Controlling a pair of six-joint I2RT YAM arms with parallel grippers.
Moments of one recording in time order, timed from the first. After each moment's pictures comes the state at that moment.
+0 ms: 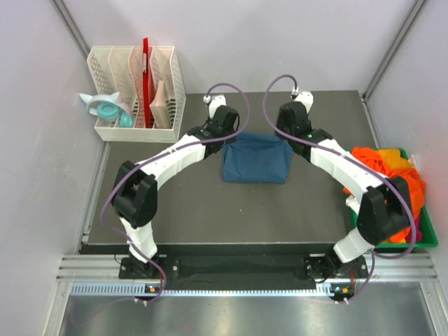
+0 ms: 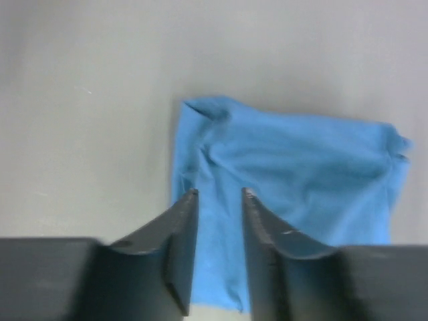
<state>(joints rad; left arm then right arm) -0.64 1.84 1.51 -0.35 -0.43 -0.62 0.46 1.58 1.27 -0.26 0.43 0.45</state>
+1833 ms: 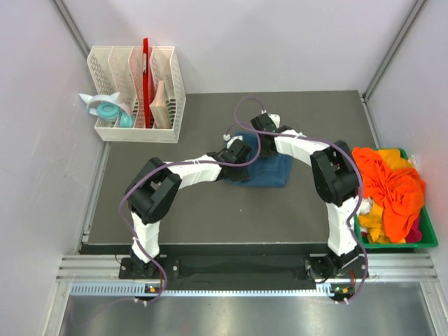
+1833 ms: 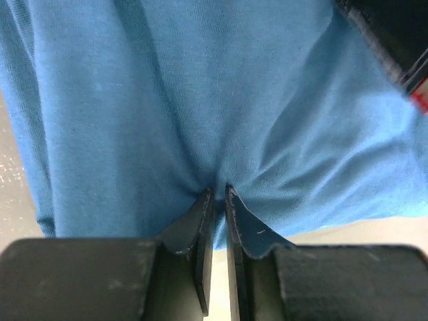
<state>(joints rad) -0.77 1.94 1.26 -0.25 -0.10 -0.76 0.52 2.04 1.46 -0.45 0.30 0.53</state>
